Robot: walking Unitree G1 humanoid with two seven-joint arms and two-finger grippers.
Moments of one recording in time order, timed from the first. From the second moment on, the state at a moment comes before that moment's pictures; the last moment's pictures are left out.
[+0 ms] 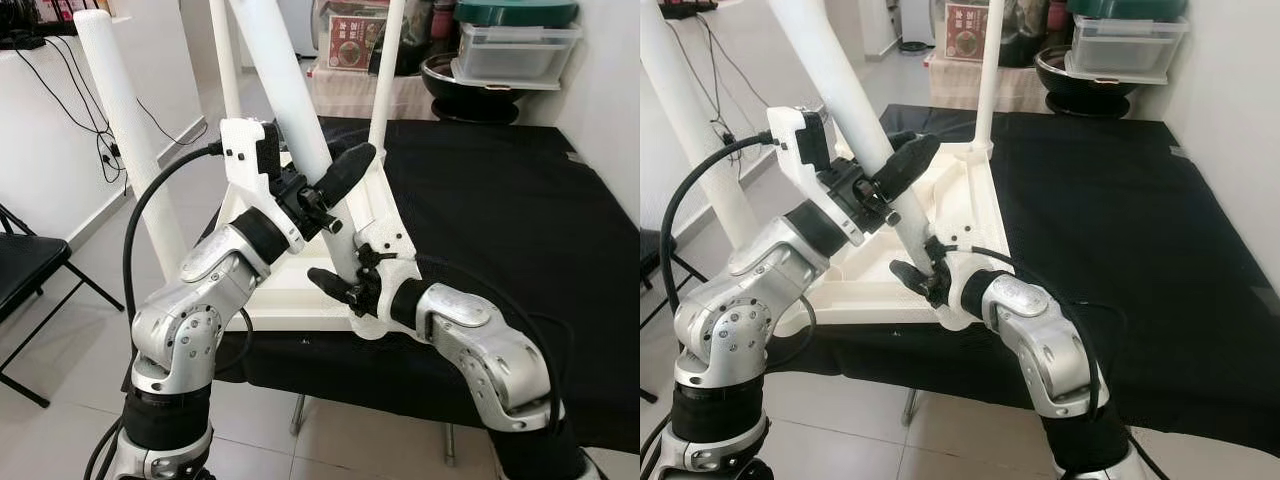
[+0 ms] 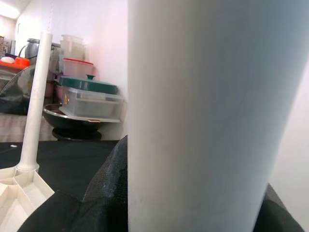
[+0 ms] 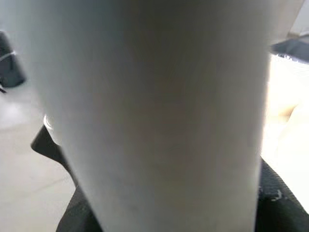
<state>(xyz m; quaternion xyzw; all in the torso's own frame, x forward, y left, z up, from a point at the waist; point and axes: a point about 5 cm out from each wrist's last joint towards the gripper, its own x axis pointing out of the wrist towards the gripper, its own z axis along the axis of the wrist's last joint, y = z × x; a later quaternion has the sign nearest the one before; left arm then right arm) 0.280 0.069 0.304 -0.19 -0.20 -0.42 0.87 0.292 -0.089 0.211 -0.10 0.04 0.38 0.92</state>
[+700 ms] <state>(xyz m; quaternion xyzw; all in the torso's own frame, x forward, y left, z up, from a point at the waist) 0.257 0.077 0.334 -0.26 -0.25 -0.50 0.79 0.335 -0.126 0.249 -0.01 -0.06 0.22 0.97</state>
